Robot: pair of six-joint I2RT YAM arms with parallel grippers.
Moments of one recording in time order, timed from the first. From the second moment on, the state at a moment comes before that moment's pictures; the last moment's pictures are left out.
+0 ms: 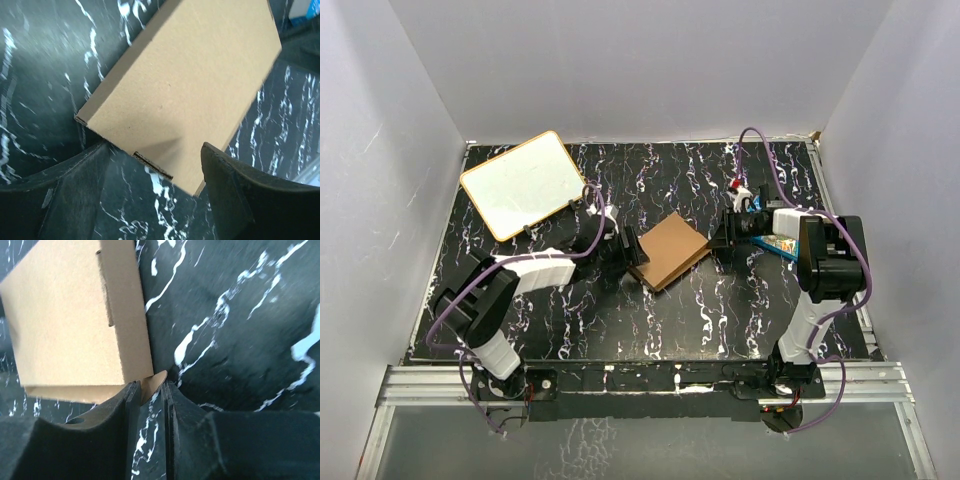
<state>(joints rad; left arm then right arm) -0.67 1.63 0.78 0.14 0.12 -0.81 -0.03 1.89 1.05 -0.22 -0.81 -0.11</state>
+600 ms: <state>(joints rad) -0.55 1.91 1.09 0.08 0.18 -0.55 0.03 1.66 0.90 -0.44 -0.87 -0.28</state>
